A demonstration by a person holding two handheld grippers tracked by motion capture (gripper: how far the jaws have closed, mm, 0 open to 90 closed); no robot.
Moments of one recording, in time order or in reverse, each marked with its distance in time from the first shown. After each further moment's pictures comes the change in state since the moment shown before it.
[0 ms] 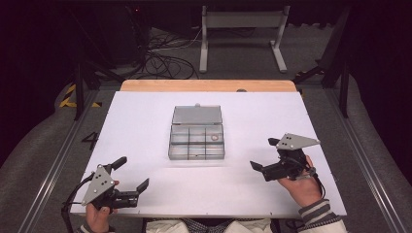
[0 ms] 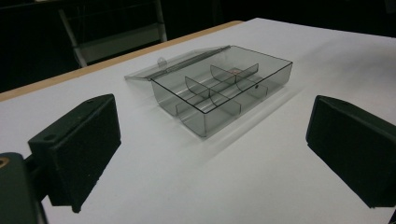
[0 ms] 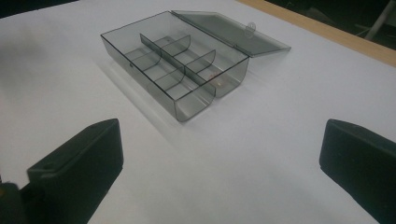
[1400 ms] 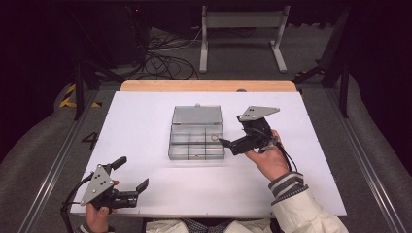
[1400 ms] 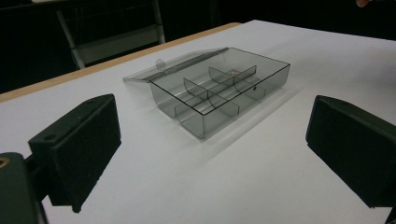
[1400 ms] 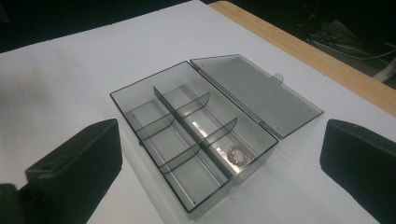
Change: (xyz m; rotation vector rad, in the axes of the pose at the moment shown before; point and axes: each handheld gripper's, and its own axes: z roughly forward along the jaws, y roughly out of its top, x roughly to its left) left arm 0.001 0.000 -0.001 -0.009 -0.009 -0.011; right arm 0.010 0.086 0.065 0.007 0.068 -0.058
